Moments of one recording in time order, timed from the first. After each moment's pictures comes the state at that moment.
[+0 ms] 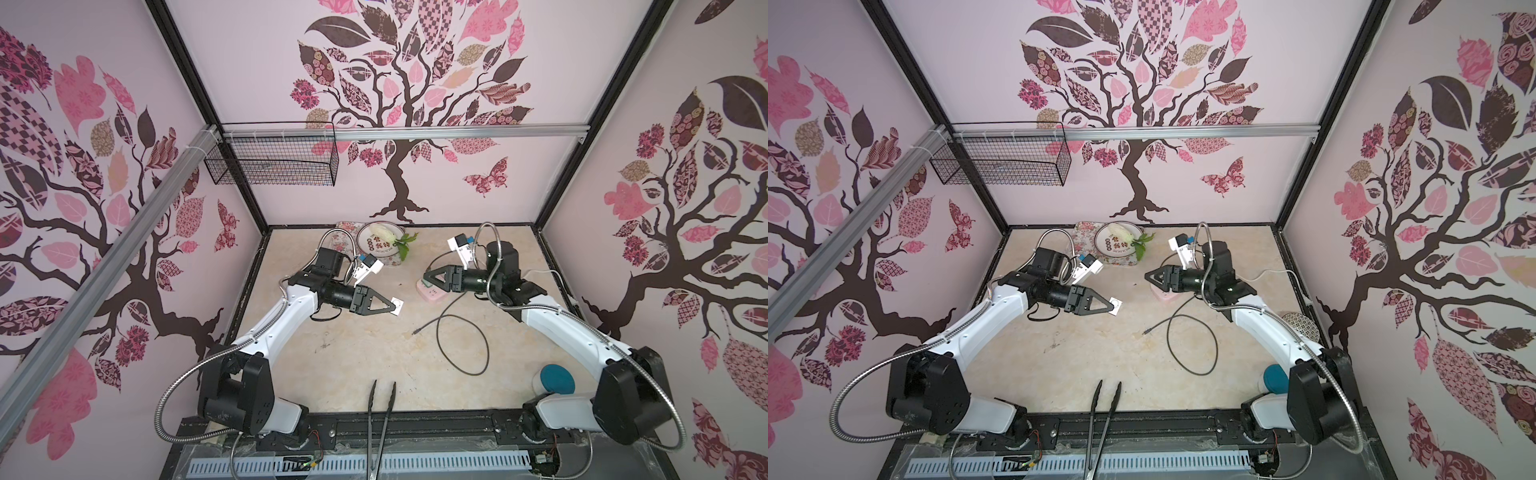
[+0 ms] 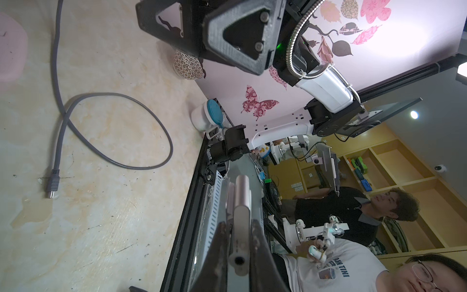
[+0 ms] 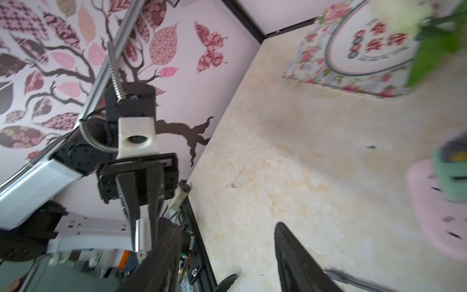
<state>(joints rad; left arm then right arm) -0.29 1.45 1.11 -0.75 1.39 0.03 0.35 1.32 0.91 -0.01 -0.77 0.59</state>
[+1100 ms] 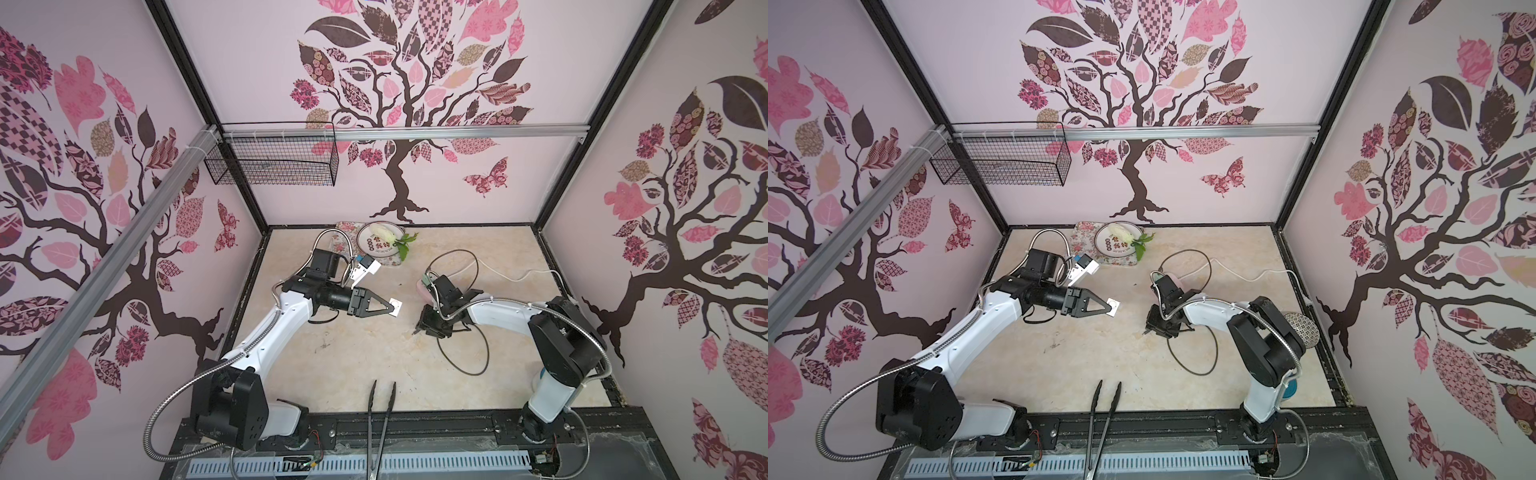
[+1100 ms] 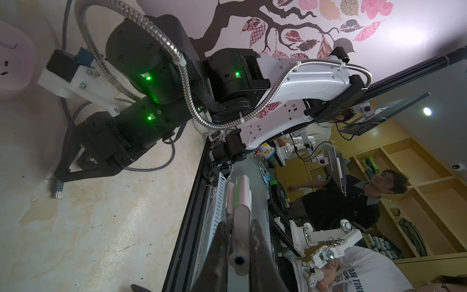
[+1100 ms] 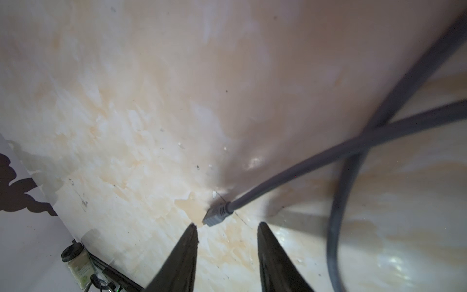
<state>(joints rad) -0.29 1.37 1.08 -0.70 1.36 -0.01 0.64 1.77 1.01 -0.39 -0.27 1.02</state>
